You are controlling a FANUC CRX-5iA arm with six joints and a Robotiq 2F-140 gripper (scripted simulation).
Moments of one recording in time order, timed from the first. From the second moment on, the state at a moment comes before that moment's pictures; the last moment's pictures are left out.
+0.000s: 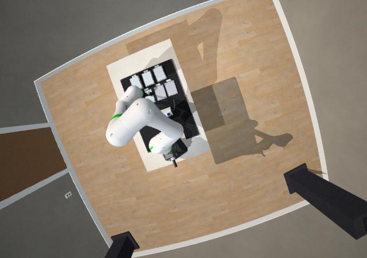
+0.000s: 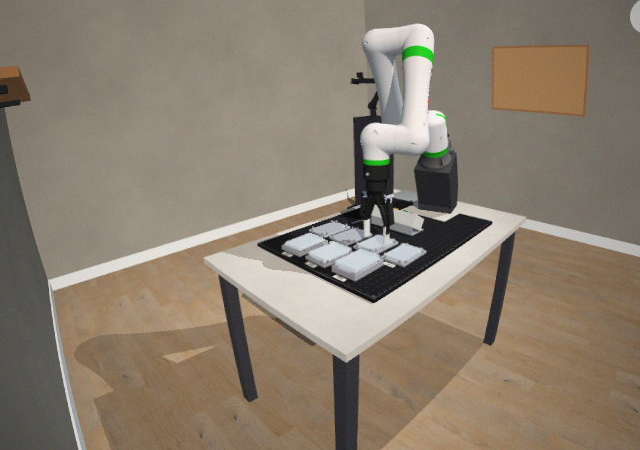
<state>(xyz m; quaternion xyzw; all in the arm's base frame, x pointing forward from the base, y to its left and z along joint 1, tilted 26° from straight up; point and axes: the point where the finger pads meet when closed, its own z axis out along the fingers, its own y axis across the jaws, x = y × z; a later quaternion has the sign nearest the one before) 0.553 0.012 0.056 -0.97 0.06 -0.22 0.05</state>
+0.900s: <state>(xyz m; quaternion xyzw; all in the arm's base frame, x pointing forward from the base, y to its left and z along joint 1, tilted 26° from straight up) 0.553 0.012 0.056 -0.97 0.06 -0.22 0.05</state>
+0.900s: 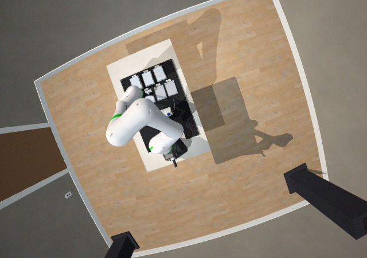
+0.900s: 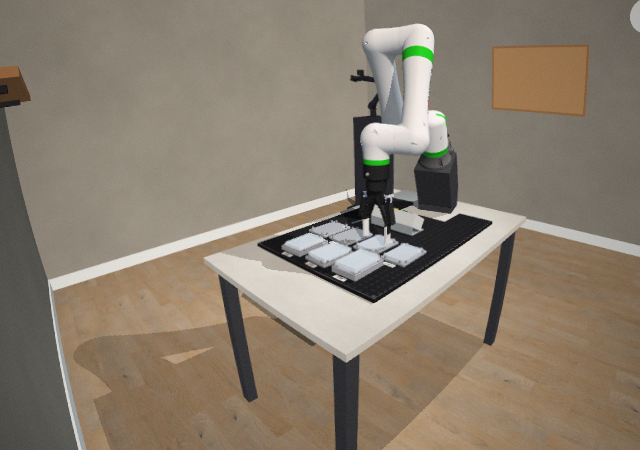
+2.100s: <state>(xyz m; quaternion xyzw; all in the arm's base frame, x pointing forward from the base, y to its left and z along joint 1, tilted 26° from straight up) 0.555 0.012 0.053 -0.97 0.06 -0.22 0.05</state>
